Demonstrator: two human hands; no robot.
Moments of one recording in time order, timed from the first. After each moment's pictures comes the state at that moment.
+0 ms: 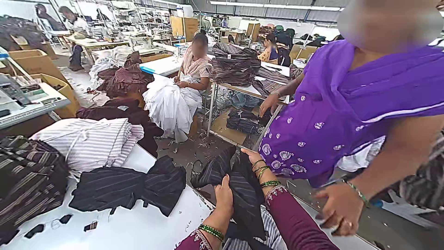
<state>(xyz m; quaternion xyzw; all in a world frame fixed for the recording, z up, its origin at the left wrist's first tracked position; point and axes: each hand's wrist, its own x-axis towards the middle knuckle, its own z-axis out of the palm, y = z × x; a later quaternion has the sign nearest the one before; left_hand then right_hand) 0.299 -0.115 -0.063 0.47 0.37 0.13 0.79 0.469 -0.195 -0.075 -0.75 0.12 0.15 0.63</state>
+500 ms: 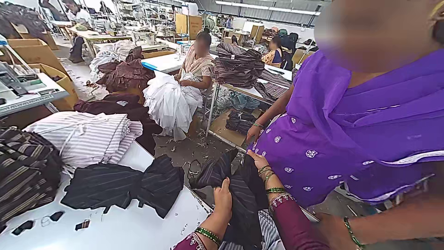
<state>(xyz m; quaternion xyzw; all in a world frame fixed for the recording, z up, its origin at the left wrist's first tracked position) 0.303 -0.114 -0.068 0.47 0.37 0.11 0.80 0.483 -0.223 -0.086 -0.81 0.06 0.12 0.57</state>
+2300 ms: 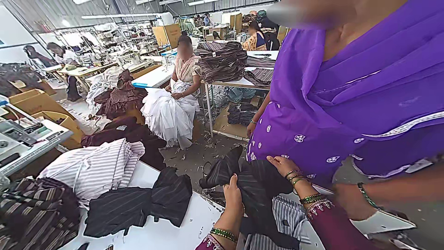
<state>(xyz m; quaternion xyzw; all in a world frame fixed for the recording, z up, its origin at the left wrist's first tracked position) 0.302 -0.118 -0.066 0.50 0.35 0.10 0.79 0.443 -0.308 -0.093 -0.95 -0.02 0.18 0.24</state>
